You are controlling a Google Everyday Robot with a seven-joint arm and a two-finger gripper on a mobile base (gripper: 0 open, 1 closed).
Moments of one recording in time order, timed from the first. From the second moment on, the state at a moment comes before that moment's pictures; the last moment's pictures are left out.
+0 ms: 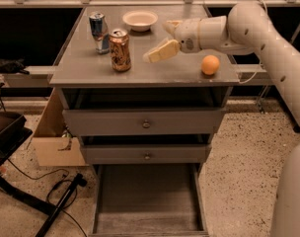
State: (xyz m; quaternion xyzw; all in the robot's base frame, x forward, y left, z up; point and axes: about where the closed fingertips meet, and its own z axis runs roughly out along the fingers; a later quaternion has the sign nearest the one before) arm 0.739 -0.017 0.910 -0.48 0.64 0.30 0.52
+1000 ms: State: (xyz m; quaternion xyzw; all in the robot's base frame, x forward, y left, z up) arm 0.736 0.056 0.907 -0.50 0.60 0.33 0.53
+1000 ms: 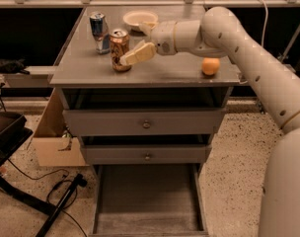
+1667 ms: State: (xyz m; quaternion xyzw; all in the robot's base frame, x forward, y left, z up) arm 0.737 0.091 0.897 -0.49 0.59 0.36 0.53
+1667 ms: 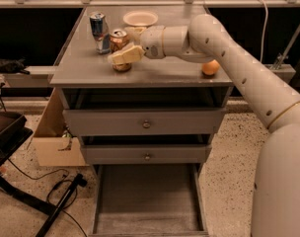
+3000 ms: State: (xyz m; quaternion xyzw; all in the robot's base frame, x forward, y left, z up) arm 0.739 0.114 0.882 -0.50 0.57 0.37 0.53
